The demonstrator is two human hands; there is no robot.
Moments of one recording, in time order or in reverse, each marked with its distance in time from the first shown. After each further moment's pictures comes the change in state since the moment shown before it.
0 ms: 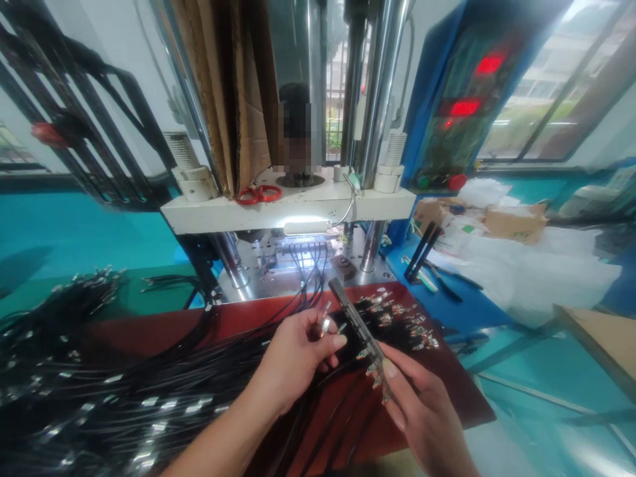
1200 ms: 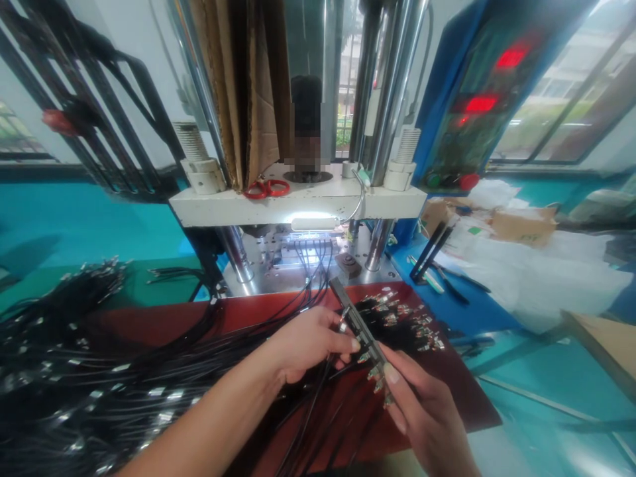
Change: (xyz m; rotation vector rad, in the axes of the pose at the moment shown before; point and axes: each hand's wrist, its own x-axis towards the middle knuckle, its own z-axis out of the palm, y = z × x) left_hand 0.022 0.001 -0.005 -0.102 -0.374 -0.107; right_hand -0.003 0.004 0.004 -0.072 -0.008 -0.062
